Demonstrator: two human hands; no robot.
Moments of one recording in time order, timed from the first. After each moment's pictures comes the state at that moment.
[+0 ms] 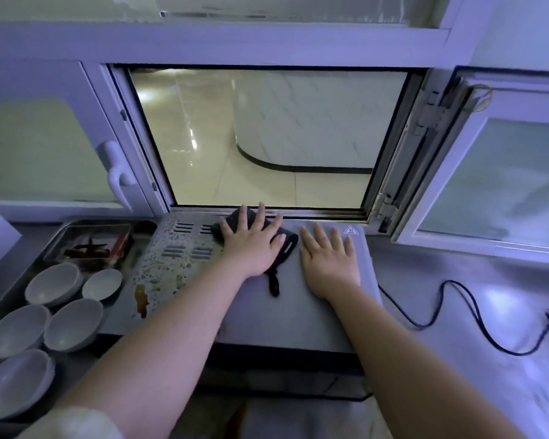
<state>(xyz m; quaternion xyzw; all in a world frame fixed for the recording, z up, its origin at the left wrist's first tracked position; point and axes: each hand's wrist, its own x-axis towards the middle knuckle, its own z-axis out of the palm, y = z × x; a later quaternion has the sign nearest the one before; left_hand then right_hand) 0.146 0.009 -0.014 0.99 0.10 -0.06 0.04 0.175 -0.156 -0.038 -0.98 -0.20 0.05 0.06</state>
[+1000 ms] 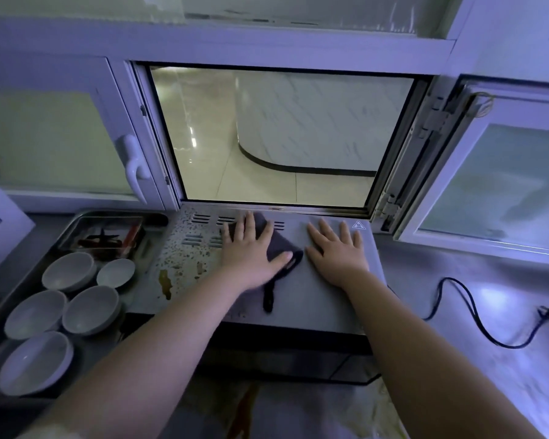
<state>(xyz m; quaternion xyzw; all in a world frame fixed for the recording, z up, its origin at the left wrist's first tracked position) 0.086 0.021 -0.010 0.99 0.11 -0.06 0.04 0.171 -0.161 -0.026 -0.97 -0.24 0.07 0.05</state>
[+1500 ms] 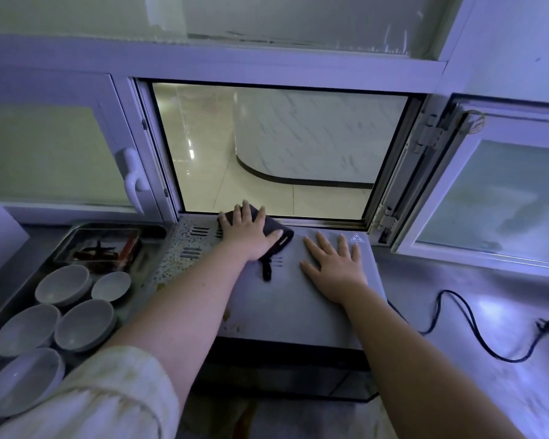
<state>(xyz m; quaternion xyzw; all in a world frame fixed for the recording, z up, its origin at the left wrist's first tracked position) 0.157 0.050 -0.002 0.98 0.16 -0.08 0.04 0.170 -0.159 -0.029 -0.97 -0.24 0.06 0.03</state>
